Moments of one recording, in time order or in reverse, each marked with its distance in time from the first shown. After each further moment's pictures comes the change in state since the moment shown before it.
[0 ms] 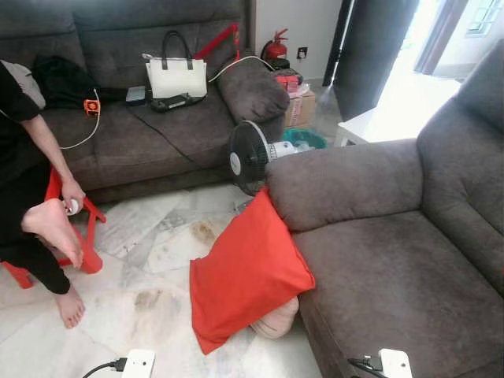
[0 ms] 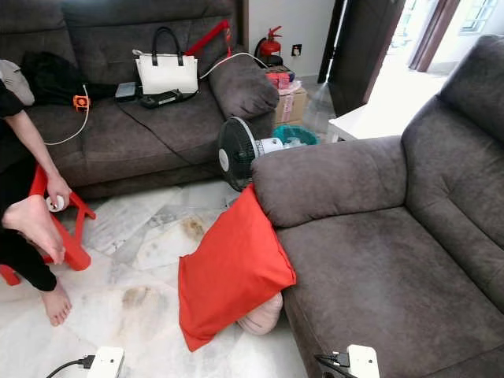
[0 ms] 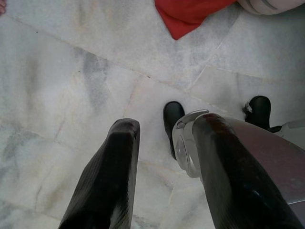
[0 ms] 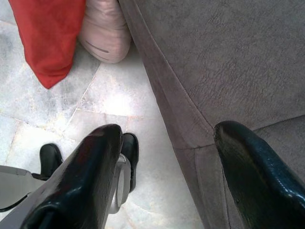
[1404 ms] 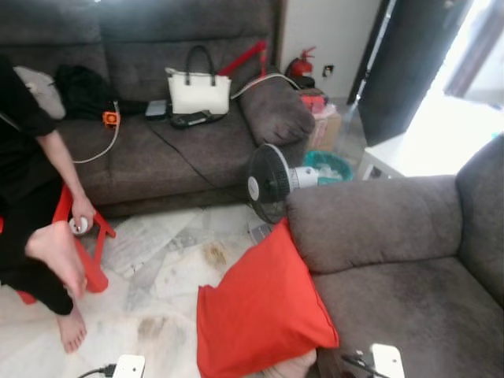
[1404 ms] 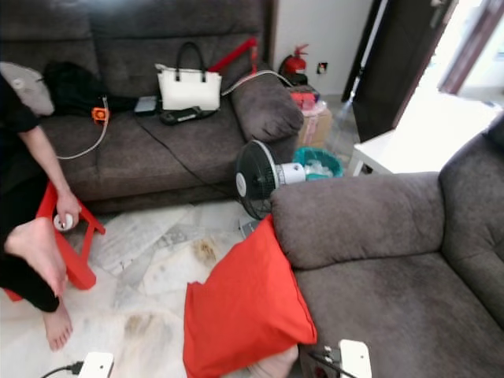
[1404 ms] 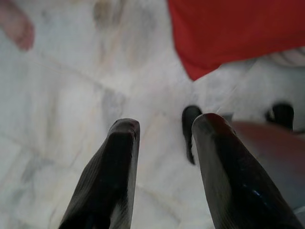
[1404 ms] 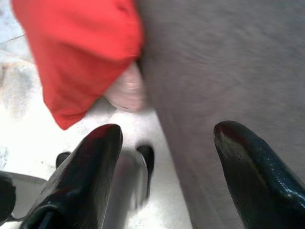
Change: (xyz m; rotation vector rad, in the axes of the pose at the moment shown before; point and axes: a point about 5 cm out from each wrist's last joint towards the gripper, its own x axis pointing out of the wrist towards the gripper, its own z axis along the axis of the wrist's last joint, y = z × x) left arm -0.002 0.008 -0.005 0.011 0.012 0.022; right arm 0.001 0.006 -0.001 0.006 0.000 0.014
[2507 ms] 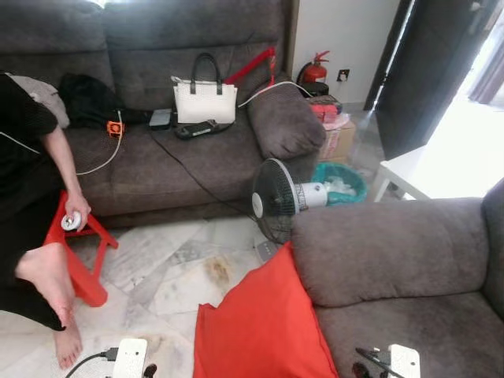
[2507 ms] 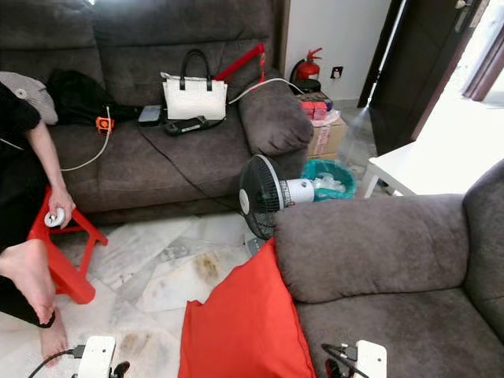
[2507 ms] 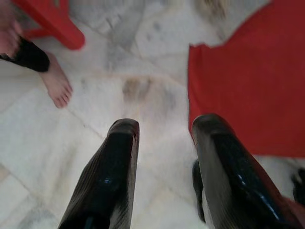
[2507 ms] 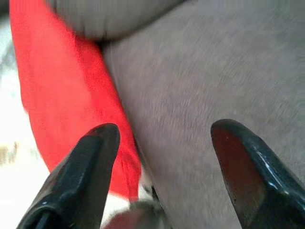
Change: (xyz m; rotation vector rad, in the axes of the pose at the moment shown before) left arm -0.003 0.002 0.025 -0.019 -0.272 0.126; right arm -0.003 -0.004 0.014 0.220 -0.217 -0.036
